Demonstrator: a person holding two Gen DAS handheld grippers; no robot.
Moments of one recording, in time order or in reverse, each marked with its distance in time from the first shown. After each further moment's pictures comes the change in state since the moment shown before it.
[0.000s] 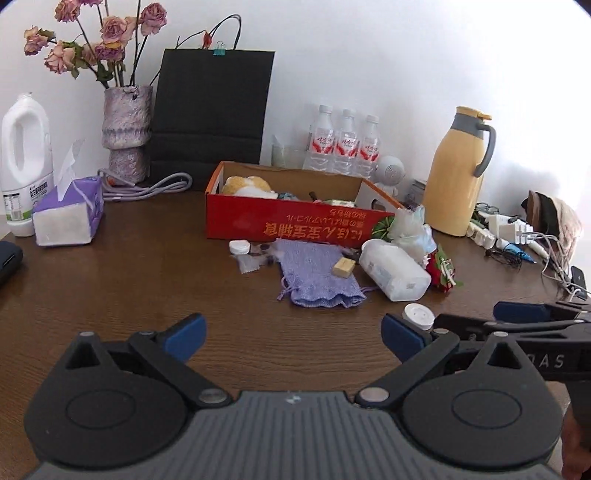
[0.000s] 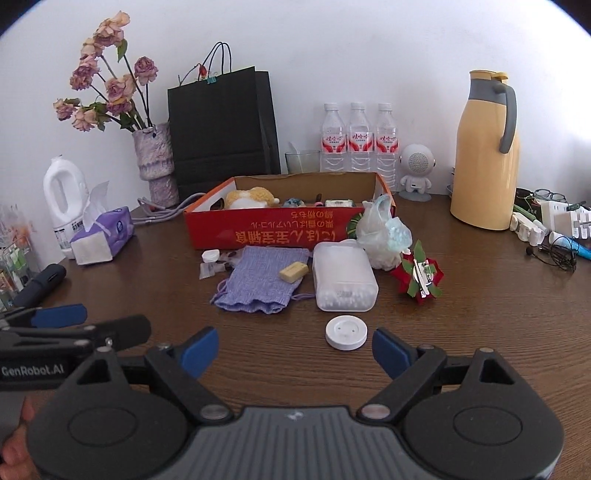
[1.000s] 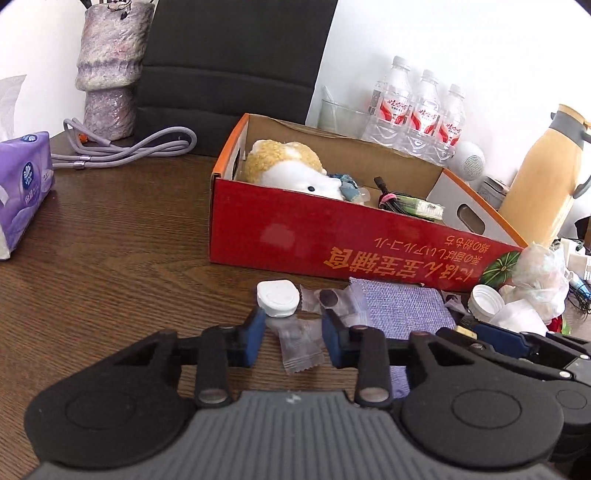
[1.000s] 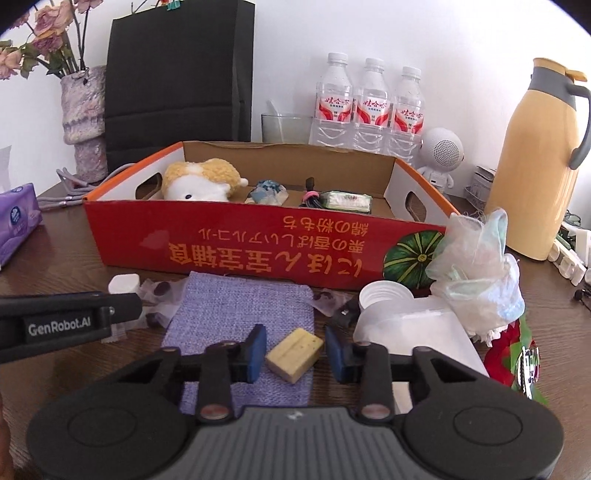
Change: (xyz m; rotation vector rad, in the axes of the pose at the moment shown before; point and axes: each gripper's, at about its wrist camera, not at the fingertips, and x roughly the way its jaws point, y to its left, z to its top) left arm 0.196 0.069 0.053 -0.107 0.153 0.041; right arm 0.198 0.032 0.056 -0.064 0.081 -0.175
